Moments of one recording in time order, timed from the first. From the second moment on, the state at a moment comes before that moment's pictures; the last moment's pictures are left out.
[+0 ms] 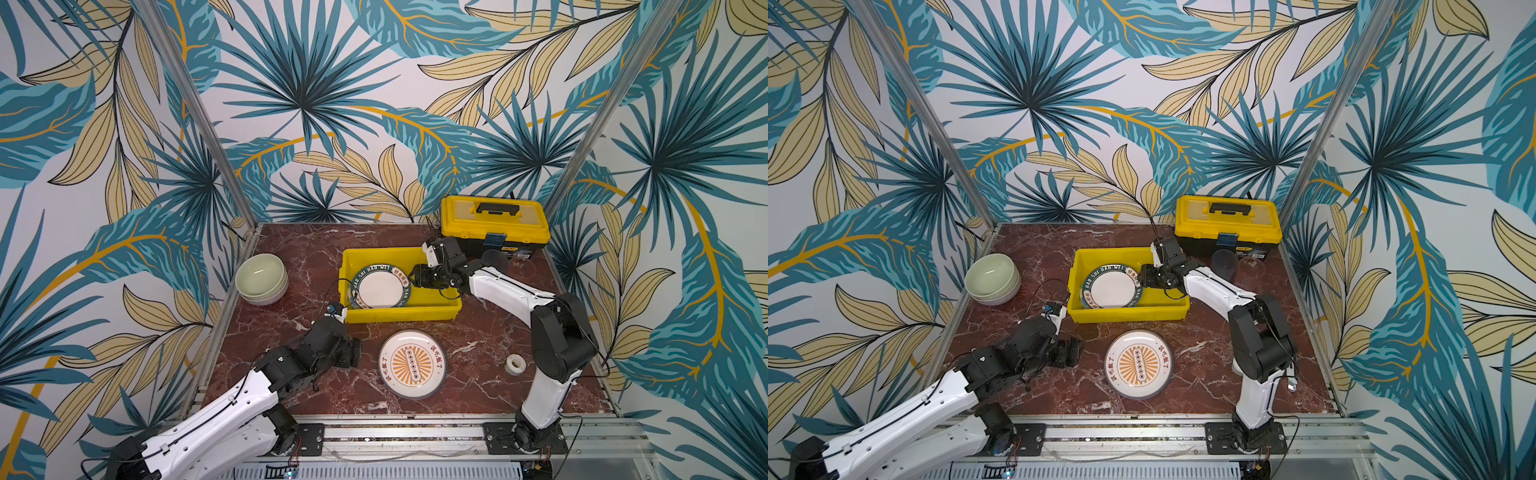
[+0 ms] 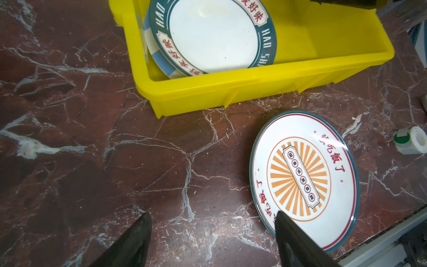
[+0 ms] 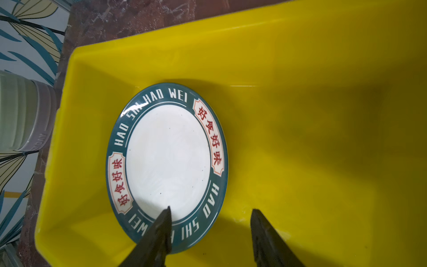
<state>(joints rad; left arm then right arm) -0.74 0.83 0.61 -0.60 -0.13 -0.57 0.45 1.79 1.33 -0.37 -0.17 0.44</state>
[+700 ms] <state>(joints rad) -0.74 0.91 0.60 -0.48 -0.01 -0.57 0.45 1.18 0.94 -0.56 -0.21 0.38</state>
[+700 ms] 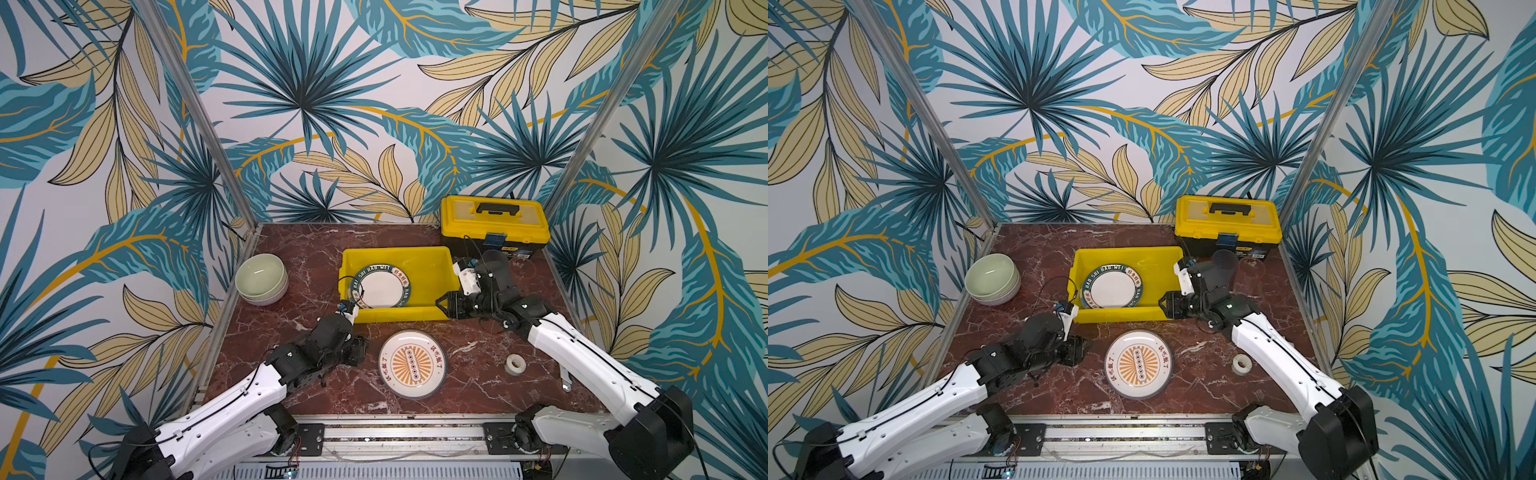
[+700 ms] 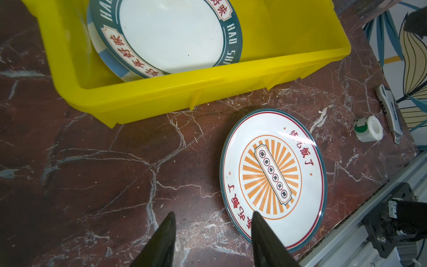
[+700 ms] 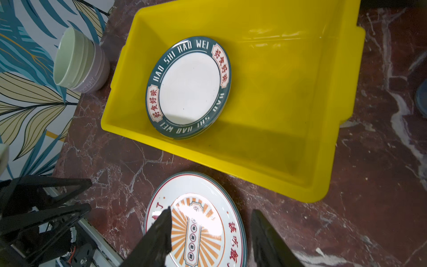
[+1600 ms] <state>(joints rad) -0.83 1.21 0.53 -0.24 0.09 -0.66 0.47 0.96 0.48 -0.51 -0.21 0.60</state>
